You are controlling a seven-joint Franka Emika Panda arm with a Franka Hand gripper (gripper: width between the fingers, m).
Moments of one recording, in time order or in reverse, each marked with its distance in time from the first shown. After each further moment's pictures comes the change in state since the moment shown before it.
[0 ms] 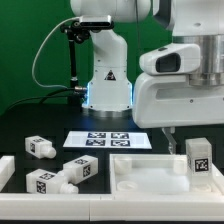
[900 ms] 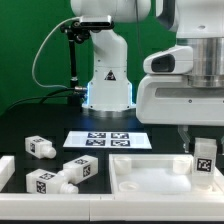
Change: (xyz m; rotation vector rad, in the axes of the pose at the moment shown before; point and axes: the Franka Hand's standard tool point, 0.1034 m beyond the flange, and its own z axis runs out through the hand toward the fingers) arm 0.001 0.001 0.001 0.001 0.026 0.431
